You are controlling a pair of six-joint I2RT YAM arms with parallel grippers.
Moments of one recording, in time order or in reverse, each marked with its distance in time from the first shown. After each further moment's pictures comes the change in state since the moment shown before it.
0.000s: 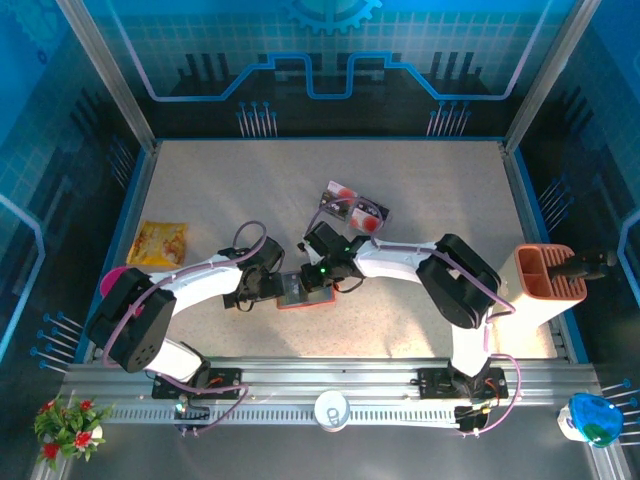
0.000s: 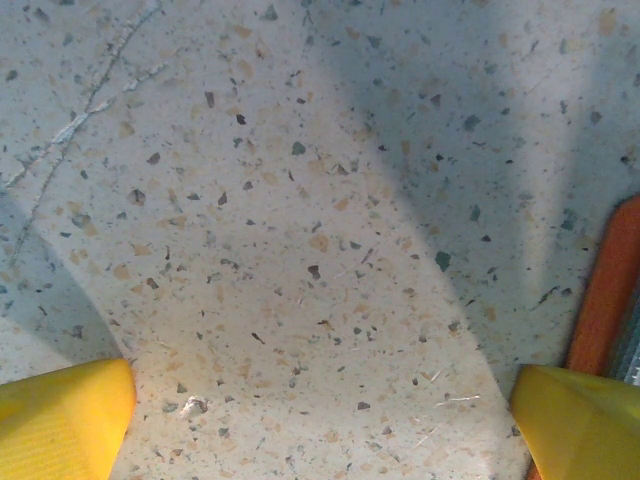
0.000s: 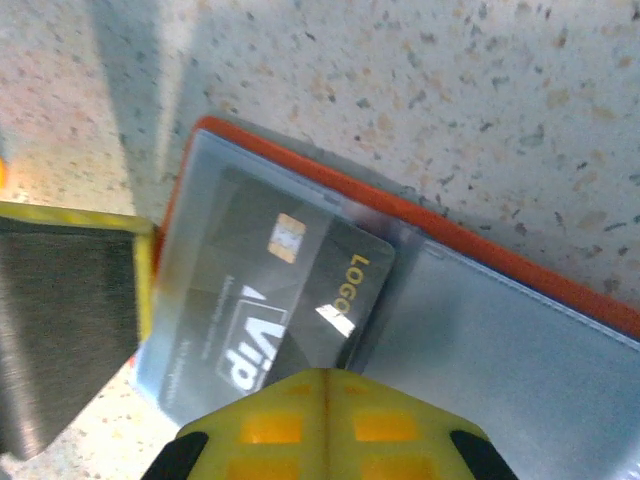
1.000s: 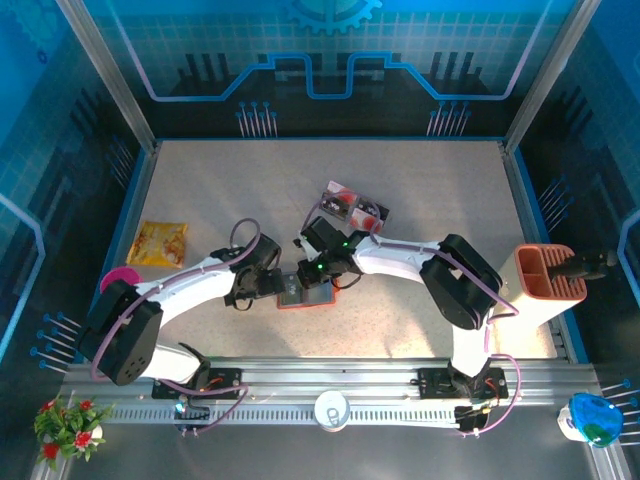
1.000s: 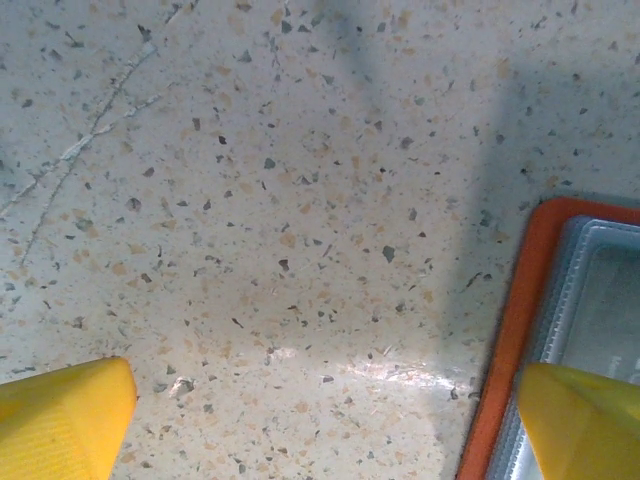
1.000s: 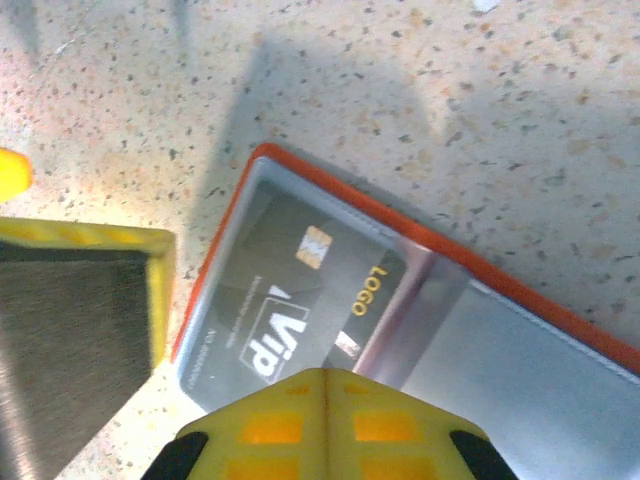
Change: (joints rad) left arm 0.005 -0.084 -0.001 -0.004 0.016 0.003; right arm 0.003 -0.022 0.051 -0.056 0.001 -0.026
